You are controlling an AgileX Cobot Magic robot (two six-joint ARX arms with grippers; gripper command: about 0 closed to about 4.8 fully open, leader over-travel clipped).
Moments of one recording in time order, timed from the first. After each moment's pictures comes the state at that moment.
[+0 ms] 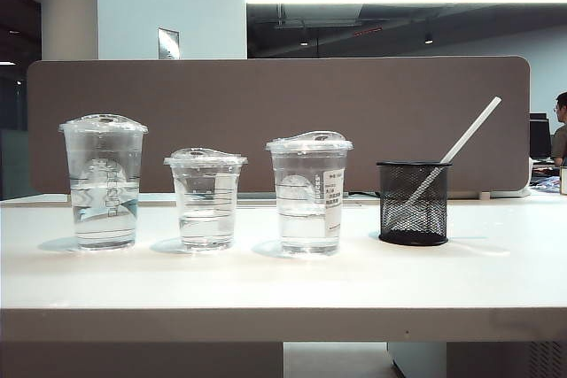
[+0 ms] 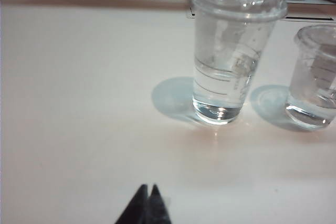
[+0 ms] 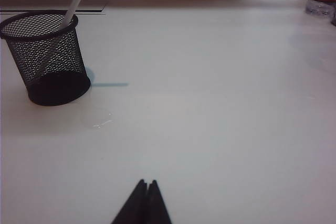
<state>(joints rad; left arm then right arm) -0.01 0.03 0.04 -0.18 0.02 -0.02 -0.08 0.00 0.01 -0.19 -0.02 -0.03</state>
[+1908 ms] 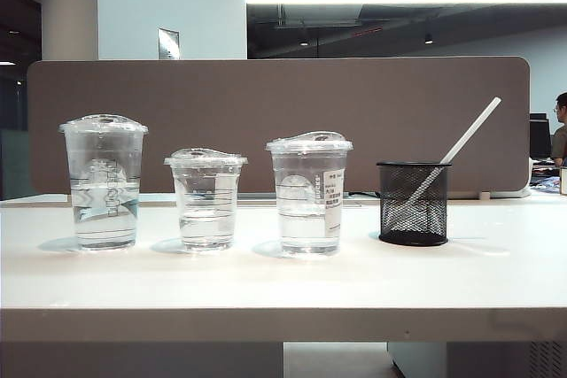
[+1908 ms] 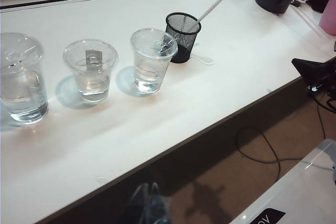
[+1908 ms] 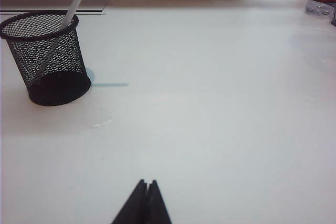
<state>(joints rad) -0.35 0.38 1.10 -1.12 0.34 -0.05 -0.08 0.00 0.01 -0.19 -0.02 -0.03</state>
